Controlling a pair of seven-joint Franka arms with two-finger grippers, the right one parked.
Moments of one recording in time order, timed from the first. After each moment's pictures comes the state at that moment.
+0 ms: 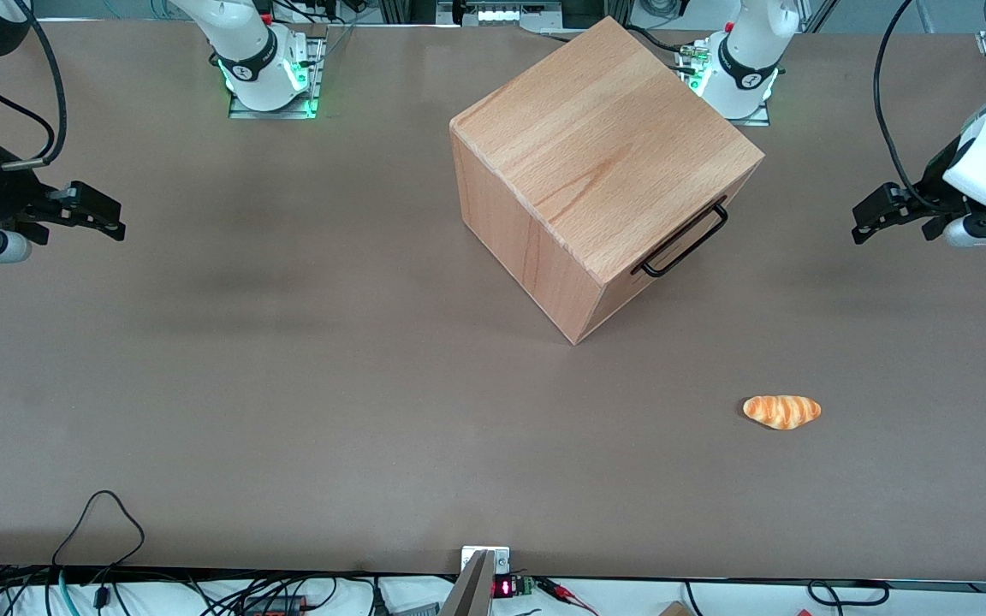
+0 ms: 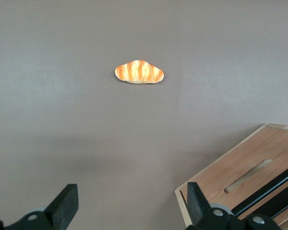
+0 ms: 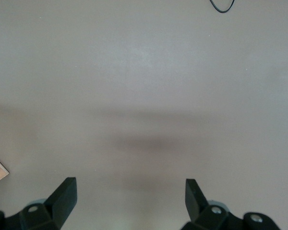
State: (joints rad) arm -0.02 -0.09 0.02 -1.85 0.00 1.83 -0.08
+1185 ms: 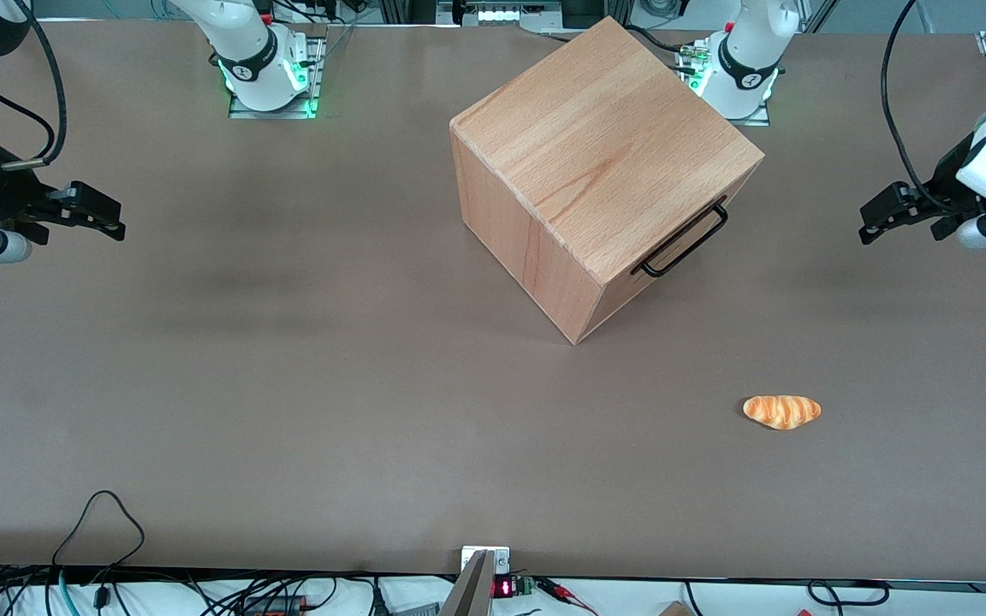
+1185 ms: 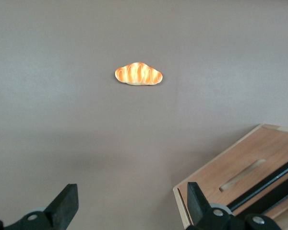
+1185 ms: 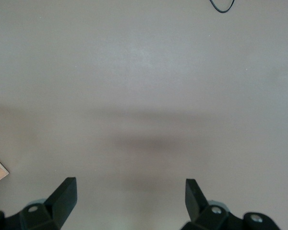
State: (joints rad) arm -0.02 -0.04 0.01 -1.73 0.00 1.74 -0.09
